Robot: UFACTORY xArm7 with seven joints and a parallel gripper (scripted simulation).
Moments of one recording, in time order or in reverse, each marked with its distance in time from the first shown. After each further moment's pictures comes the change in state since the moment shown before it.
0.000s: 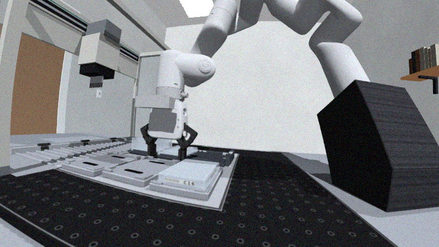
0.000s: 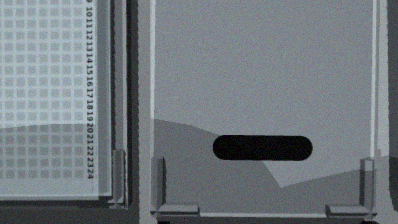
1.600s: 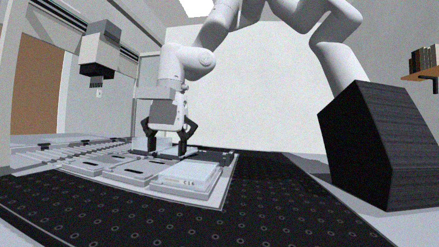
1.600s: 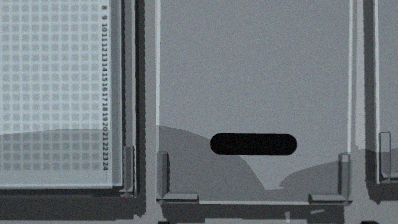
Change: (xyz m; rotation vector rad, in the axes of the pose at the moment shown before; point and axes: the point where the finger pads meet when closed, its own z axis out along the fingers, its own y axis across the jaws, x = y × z) arm 0.001 0.000 -0.020 0.000 0.000 0.000
